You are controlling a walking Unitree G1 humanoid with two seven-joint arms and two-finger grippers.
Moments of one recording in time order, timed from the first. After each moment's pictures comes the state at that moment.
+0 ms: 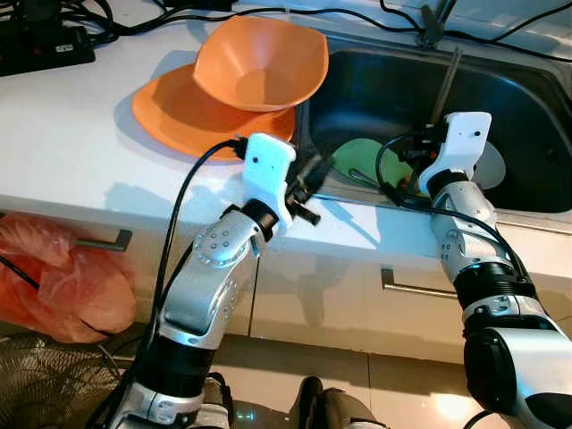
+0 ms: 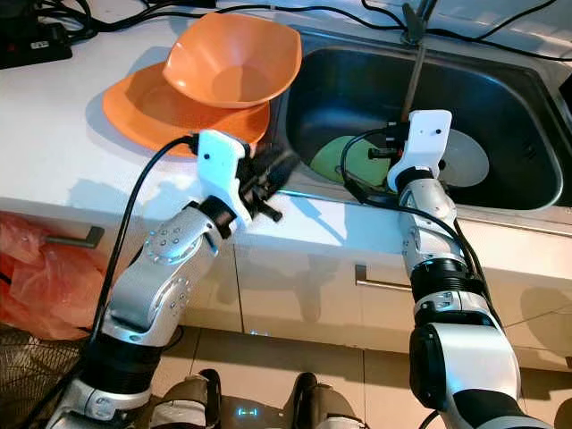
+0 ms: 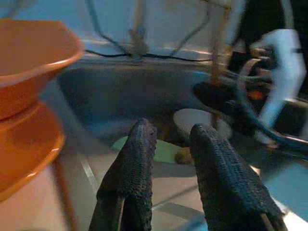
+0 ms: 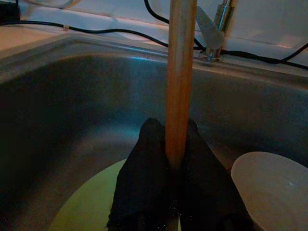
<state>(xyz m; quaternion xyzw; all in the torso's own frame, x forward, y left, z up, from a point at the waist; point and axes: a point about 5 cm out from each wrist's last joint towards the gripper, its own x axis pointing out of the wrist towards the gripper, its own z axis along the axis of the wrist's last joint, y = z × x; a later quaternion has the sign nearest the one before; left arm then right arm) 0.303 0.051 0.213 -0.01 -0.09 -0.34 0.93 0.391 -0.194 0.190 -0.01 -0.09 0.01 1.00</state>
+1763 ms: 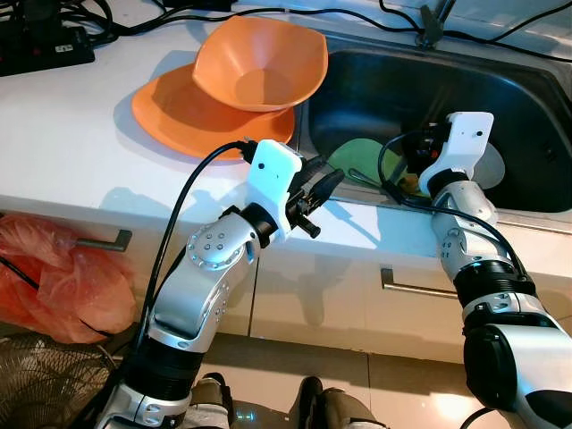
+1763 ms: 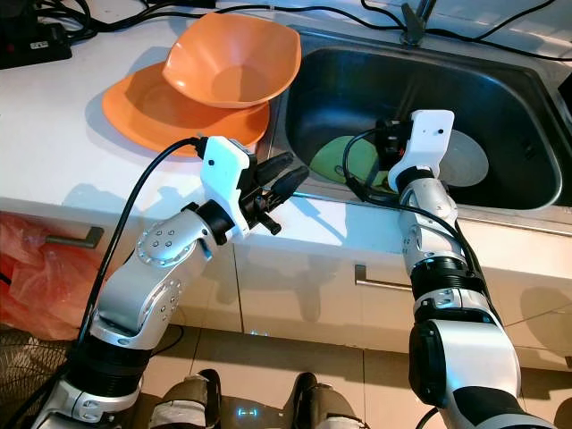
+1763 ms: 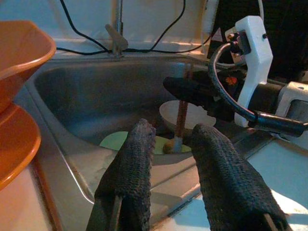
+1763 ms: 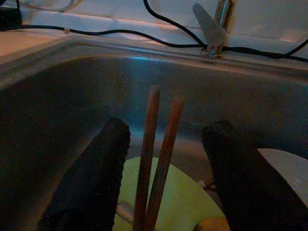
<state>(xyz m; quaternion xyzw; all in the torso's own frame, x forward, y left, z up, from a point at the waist) 0.299 0.055 0.213 0.02 -0.08 -0.38 0.92 0.392 -0.196 0.190 0.01 -0.09 0.02 1.00</state>
